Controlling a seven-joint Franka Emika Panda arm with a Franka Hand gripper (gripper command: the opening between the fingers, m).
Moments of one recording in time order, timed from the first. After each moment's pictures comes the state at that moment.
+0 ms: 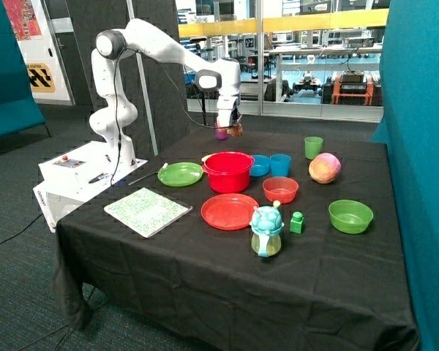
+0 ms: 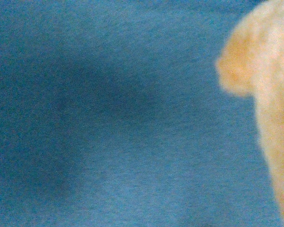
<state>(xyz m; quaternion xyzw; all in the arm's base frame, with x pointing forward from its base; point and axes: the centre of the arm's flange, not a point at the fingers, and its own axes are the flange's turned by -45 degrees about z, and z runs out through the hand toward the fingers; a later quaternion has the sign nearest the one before) 0.542 0.113 0.401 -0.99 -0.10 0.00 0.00</state>
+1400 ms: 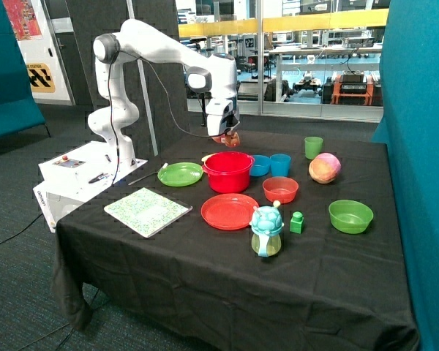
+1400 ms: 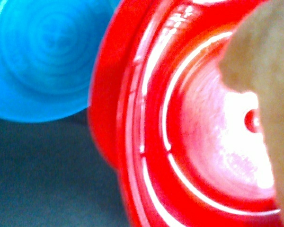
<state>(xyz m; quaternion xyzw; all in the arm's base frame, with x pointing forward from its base) 0.600 -0.057 0.426 -1.00 -0.02 0.00 0.00</state>
